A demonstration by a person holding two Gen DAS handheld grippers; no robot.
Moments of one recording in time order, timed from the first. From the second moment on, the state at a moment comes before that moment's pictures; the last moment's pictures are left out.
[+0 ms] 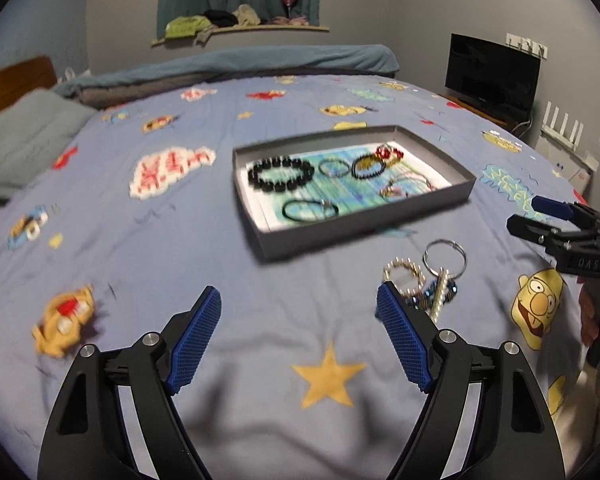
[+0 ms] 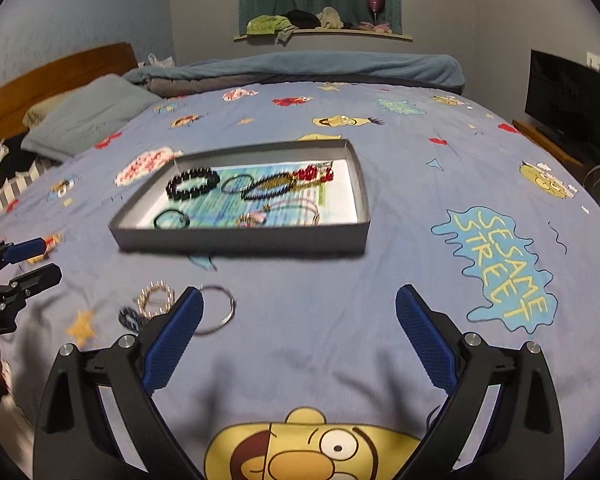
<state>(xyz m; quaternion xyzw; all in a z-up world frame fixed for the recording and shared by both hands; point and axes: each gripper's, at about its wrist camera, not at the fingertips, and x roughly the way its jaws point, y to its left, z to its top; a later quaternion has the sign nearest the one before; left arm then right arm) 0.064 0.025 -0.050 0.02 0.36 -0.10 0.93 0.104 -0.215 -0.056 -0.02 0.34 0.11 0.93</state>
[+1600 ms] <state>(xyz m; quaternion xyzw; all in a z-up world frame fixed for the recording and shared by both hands) 0.050 -0.040 -0.087 0.06 0.36 -0.23 0.90 0.129 -0.171 -0.103 -0.01 0.39 0.17 0.90</state>
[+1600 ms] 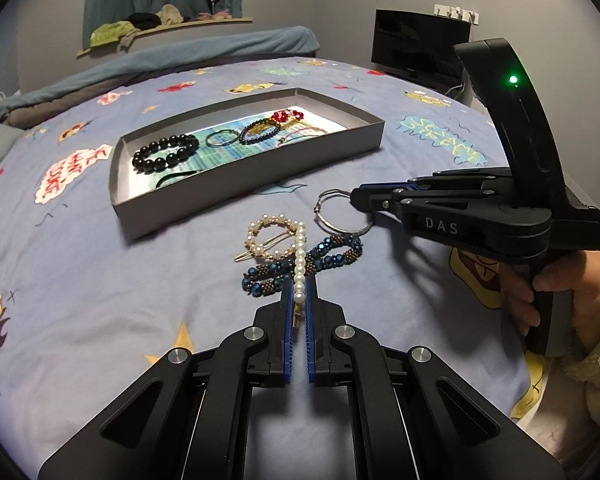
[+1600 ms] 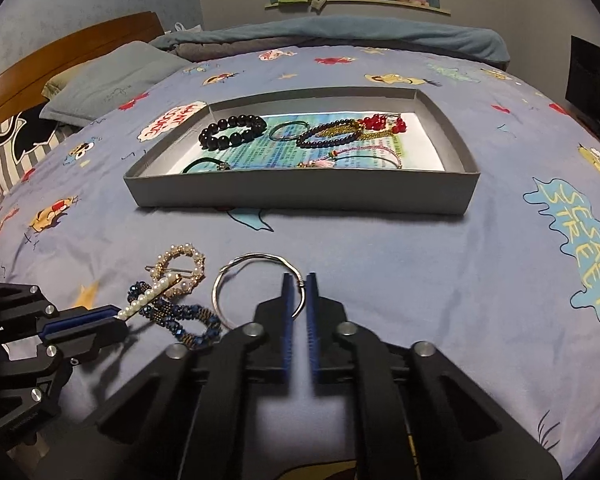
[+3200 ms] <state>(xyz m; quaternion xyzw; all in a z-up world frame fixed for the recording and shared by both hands) 0.195 -0.020 -0.066 0.06 0.37 -0.21 0.90 0.184 -0.162 -0.046 -0.03 0.33 0.18 0.93</state>
